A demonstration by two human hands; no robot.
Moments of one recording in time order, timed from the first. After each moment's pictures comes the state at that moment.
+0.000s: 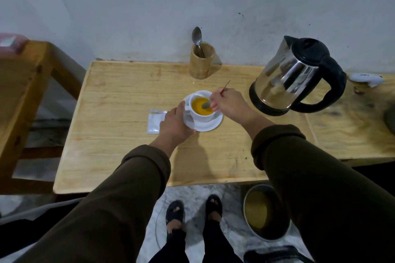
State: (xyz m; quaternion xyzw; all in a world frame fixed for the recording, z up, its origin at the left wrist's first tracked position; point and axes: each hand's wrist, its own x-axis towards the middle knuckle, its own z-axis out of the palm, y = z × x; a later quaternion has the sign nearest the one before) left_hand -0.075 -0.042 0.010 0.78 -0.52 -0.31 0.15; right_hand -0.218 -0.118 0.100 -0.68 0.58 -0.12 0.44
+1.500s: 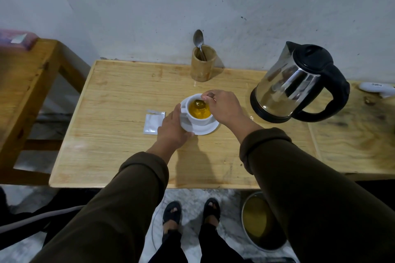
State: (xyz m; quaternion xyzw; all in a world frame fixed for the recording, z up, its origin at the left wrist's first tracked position) left_hand -0.089 -0.039 0.004 0.81 -0.47 -0.31 0.18; right_hand -0.215 -0.128 0.092 -0.80 0.53 -0.09 0.27
